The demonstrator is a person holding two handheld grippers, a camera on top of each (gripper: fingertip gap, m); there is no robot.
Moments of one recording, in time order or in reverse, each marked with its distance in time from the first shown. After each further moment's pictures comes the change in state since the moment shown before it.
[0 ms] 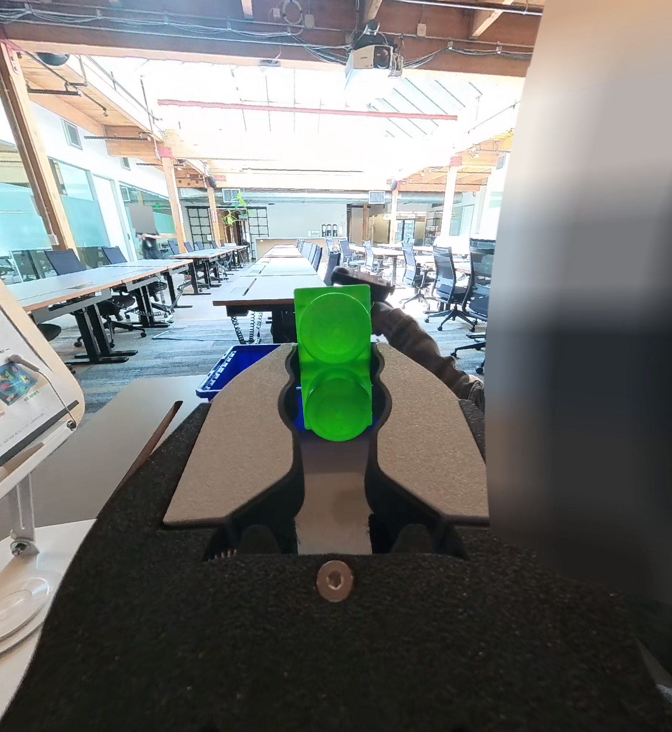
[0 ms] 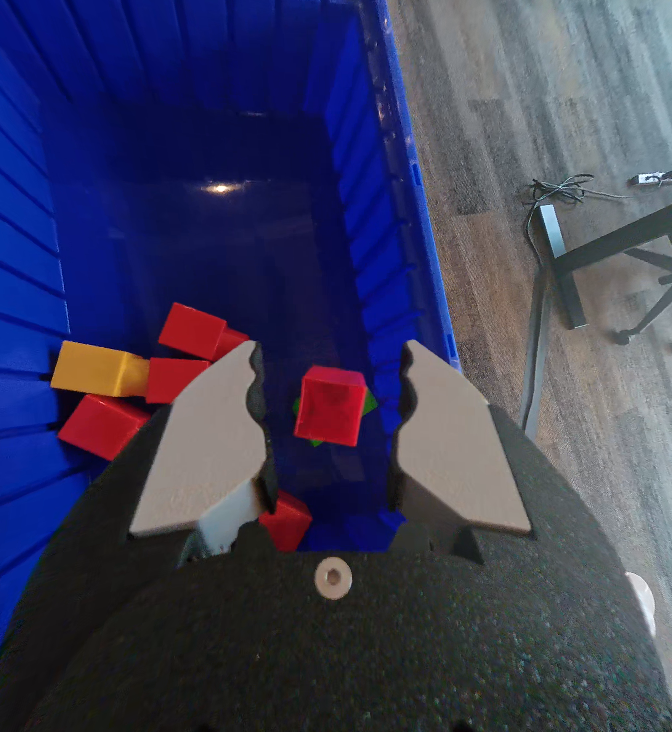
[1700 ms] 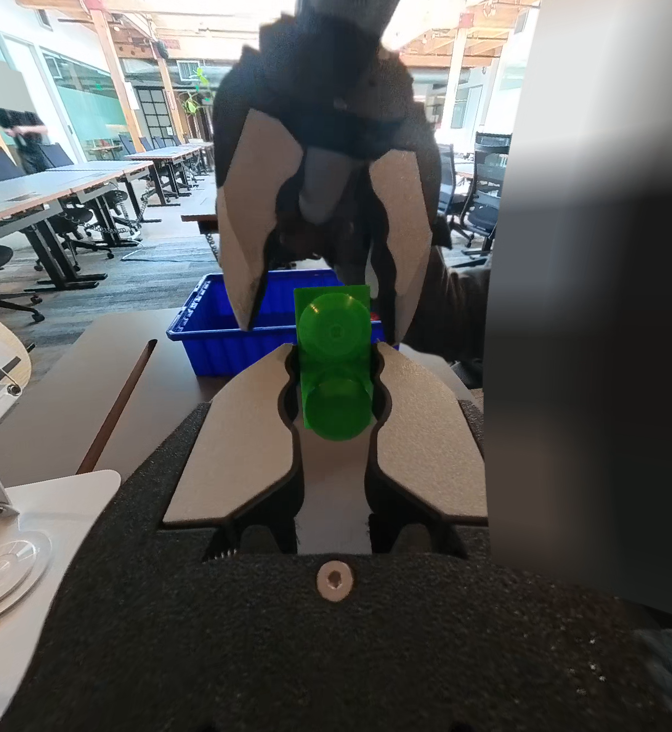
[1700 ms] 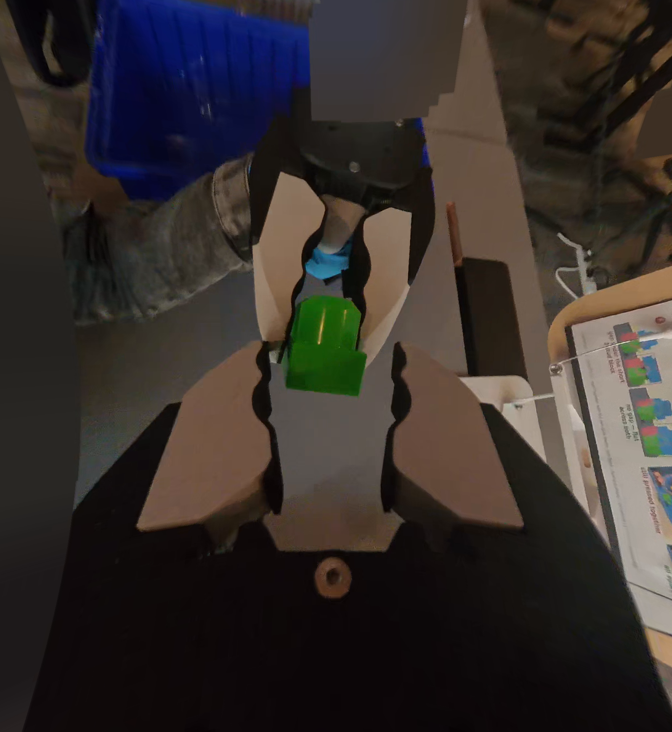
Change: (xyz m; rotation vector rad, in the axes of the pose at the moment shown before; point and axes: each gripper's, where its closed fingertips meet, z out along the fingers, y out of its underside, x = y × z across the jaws) left arm 0.006 0.041 0.039 -0.258 0.042 -0.002; right arm -0.464 -0.118 -0.273 0.539 -1.218 -1.276
